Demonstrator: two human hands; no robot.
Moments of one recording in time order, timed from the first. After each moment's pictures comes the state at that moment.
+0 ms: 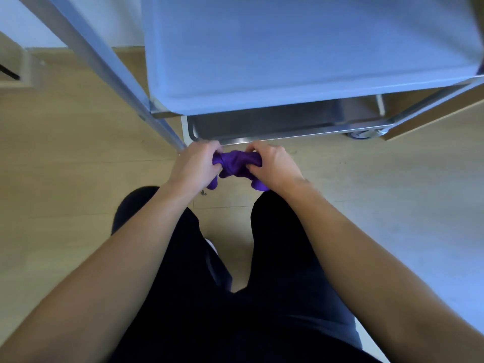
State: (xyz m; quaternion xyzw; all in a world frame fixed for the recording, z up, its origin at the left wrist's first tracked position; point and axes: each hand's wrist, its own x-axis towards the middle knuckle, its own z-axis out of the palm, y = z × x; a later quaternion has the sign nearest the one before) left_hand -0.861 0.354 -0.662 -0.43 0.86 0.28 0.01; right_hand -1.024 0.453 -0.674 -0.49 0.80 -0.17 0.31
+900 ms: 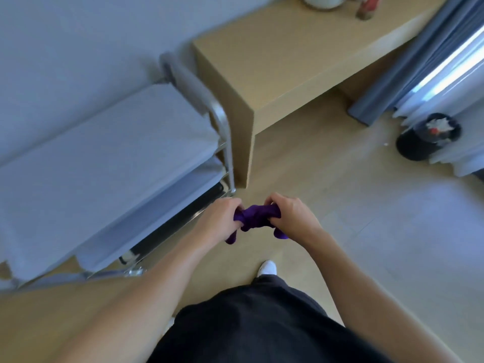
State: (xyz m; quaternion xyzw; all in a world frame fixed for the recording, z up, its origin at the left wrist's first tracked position) left_hand -1.199 0.616 -0.215 -0.13 0.93 0.32 0.15; right_hand -1.288 0.797 -0.217 -0.27 0.90 -0.21 0.26
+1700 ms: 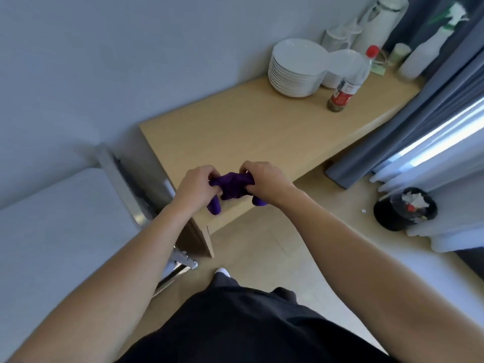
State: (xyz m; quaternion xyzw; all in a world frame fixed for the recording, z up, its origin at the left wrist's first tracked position) left_hand -1.601 0.521 -0.181 -0.22 0.90 0.37 0.02; right_hand -1.709 0.676 -0.162 -0.38 0.90 -0.12 0.19
